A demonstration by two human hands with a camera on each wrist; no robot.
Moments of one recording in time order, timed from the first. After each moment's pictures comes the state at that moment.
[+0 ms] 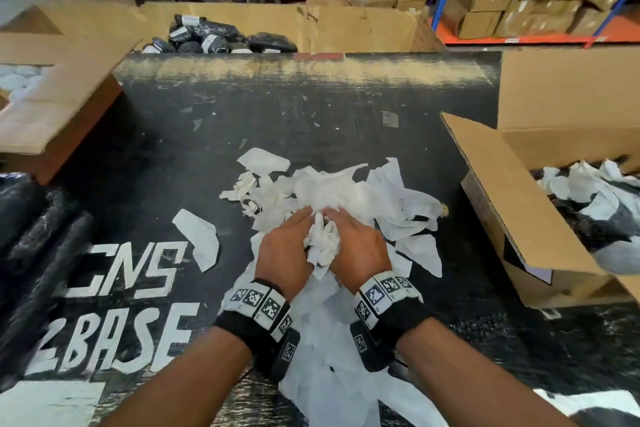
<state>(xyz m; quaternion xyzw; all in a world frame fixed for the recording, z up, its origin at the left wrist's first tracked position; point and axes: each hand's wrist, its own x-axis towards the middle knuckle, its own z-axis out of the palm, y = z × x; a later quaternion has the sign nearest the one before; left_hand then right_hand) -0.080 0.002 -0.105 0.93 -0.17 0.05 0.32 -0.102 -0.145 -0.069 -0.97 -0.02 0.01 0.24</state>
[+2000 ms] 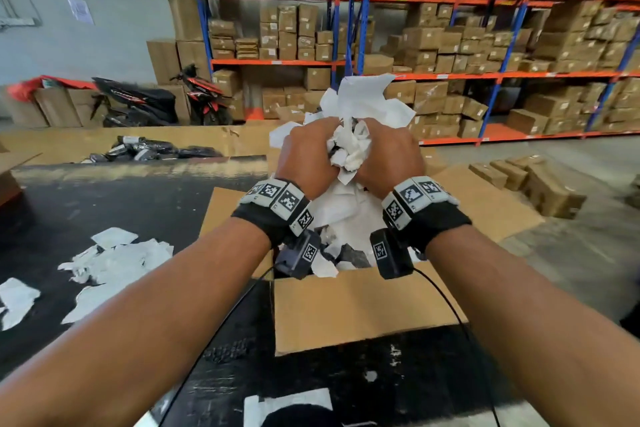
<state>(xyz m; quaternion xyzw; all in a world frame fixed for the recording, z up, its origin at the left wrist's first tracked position) -0.190 -0.474 0.178 0.82 -0.33 0.29 0.36 -0.242 -0.615 0.194 -0.93 0.00 -0.34 0.13</state>
